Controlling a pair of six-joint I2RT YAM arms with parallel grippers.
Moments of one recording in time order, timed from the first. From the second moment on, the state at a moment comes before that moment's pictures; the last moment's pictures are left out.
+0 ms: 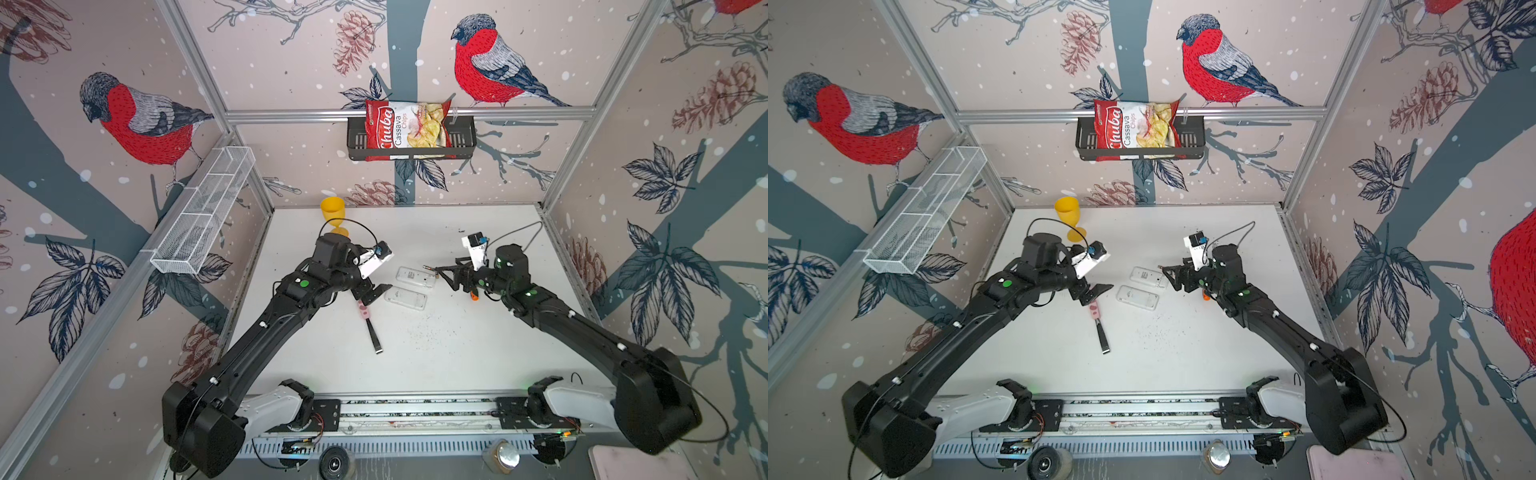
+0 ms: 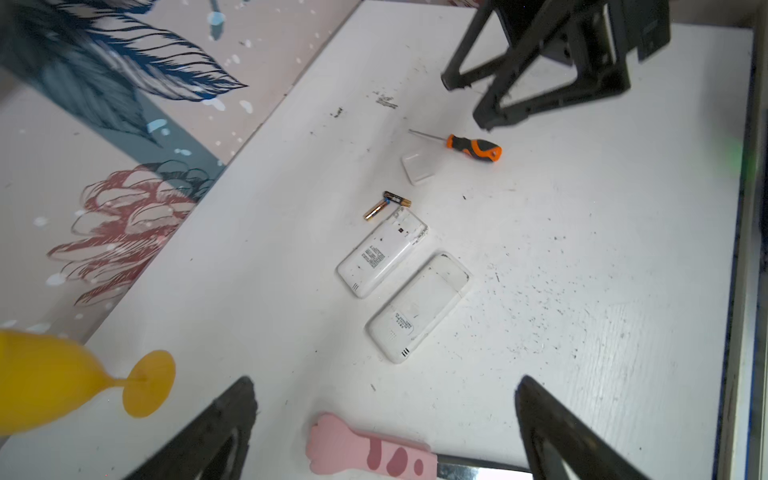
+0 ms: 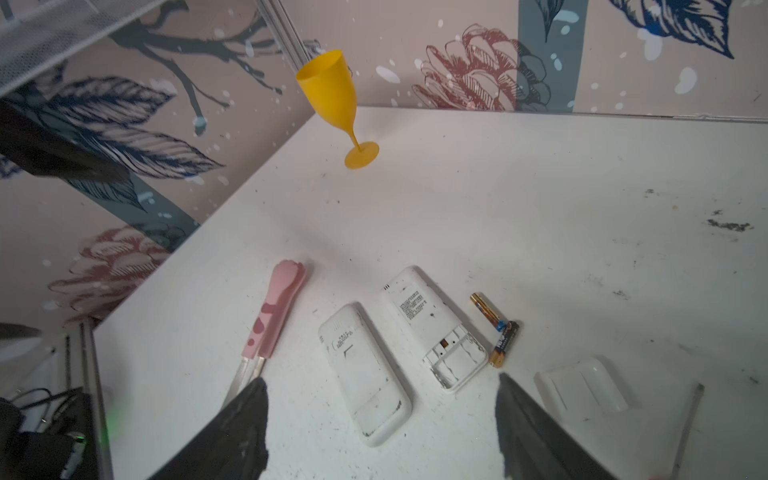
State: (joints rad) left arm -0.49 1.20 1.06 -0.55 0.37 0.57; right arm 0.43 1.21 0.68 0.14 -0.47 0.21
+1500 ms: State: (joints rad) left arm -0.56 1.95 1.27 -0.59 0.30 0.97; right arm 0.25 1.09 0.43 0.44 -0.63 0.50
